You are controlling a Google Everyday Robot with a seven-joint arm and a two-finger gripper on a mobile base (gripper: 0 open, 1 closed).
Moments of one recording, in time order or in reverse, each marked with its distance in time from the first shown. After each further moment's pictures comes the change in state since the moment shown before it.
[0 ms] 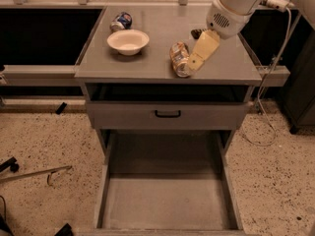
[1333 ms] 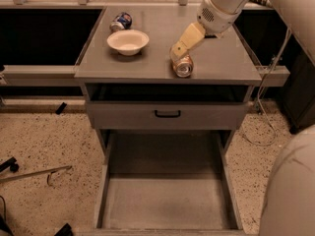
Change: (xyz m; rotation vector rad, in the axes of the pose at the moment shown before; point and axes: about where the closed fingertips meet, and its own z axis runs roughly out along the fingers) arm -0.039 -0.027 0.030 -0.037 -0.081 0.215
